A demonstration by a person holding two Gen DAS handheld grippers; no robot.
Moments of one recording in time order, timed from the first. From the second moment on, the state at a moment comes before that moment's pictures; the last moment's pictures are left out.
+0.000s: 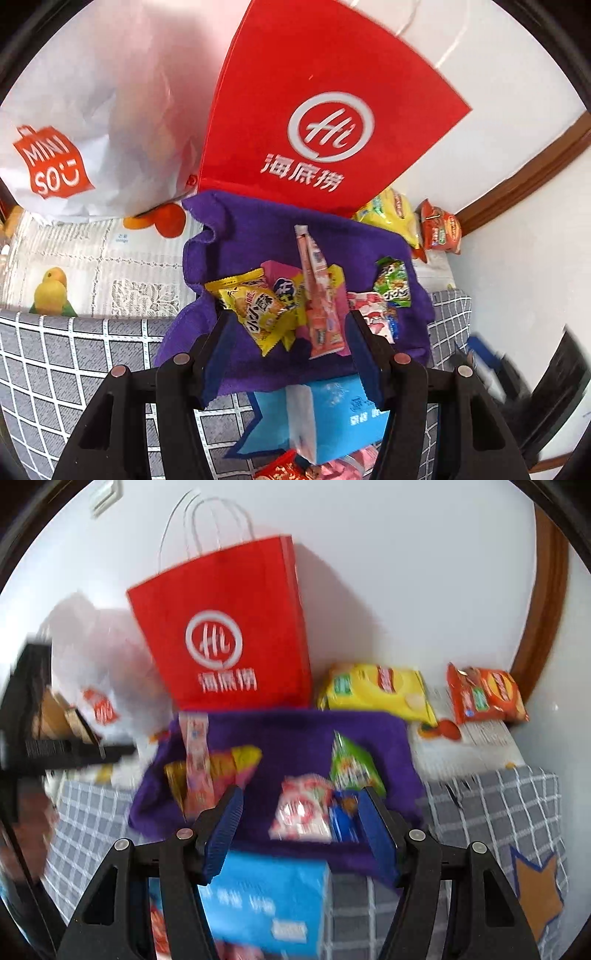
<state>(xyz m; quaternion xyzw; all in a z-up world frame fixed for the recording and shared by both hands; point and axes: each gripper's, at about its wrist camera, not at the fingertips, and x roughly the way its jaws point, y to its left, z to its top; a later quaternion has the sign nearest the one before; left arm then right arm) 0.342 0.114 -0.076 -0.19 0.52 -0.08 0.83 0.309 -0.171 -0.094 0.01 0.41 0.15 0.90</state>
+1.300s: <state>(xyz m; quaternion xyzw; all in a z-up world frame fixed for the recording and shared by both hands) 0.195 0.092 -0.080 -0.14 0.52 -0.04 0.84 0.201 -0.132 -0.206 -0.07 0.46 0.22 0.85</state>
